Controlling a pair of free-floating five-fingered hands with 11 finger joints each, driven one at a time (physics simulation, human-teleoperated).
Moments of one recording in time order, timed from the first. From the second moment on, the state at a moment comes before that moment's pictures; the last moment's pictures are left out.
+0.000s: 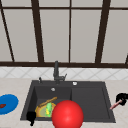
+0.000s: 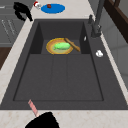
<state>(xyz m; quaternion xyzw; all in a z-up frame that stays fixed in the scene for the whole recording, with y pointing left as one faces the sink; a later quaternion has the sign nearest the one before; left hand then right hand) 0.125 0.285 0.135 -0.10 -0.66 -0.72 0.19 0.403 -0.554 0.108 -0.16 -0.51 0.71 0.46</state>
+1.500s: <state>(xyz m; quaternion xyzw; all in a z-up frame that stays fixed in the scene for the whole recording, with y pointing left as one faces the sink) 0.125 0.285 0.135 -0.10 -0.66 -0.72 0.19 0.357 -0.675 0.185 -0.16 -0.51 0.71 0.46</state>
